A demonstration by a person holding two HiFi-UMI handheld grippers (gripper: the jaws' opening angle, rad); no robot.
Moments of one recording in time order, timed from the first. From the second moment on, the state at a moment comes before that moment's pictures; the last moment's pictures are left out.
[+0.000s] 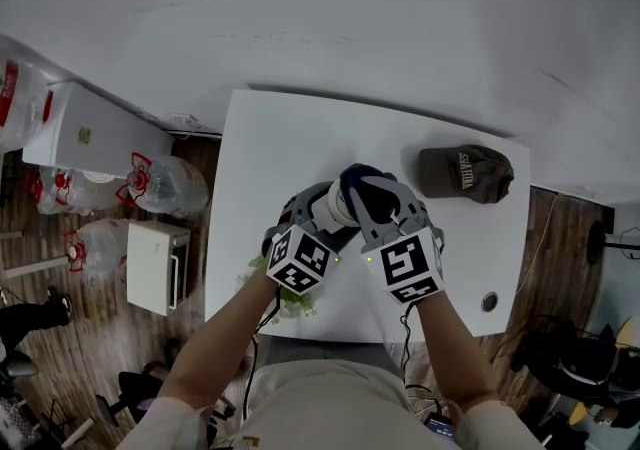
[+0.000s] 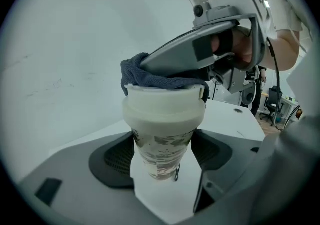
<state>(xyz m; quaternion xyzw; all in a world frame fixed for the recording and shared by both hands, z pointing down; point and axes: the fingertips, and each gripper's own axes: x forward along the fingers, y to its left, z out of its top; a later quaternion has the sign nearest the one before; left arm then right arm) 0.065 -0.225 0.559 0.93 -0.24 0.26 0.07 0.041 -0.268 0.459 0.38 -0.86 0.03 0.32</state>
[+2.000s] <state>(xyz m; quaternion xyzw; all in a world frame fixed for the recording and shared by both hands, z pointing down) 0.062 -0.220 0.562 0.92 -0.21 0.30 0.12 0.119 -0.243 0.456 0.46 -0.86 0.16 0.11</state>
